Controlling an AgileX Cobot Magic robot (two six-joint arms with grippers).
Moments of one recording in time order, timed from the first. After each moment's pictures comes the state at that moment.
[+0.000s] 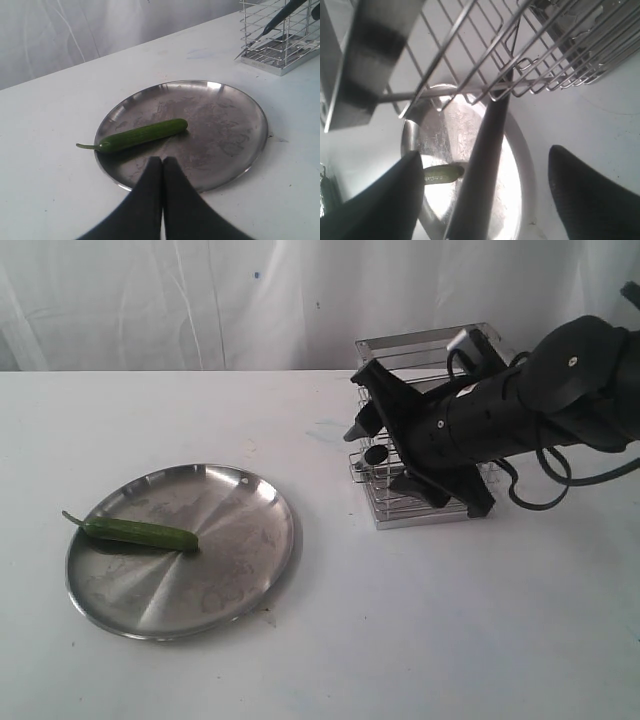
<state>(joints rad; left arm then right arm) -0.28 0.00 0.02 -0.09 0.26 0.24 0.45 1.59 -0.99 0.68 0.32 0.43</state>
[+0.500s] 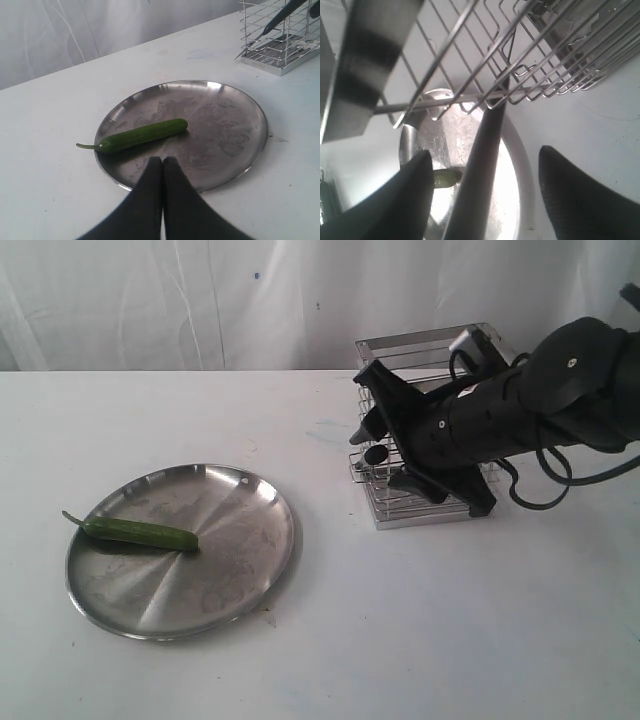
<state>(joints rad) -0.28 0.00 0.02 -0.09 0.26 0.24 0.44 1.60 -0.99 0.67 0.31 0.43</state>
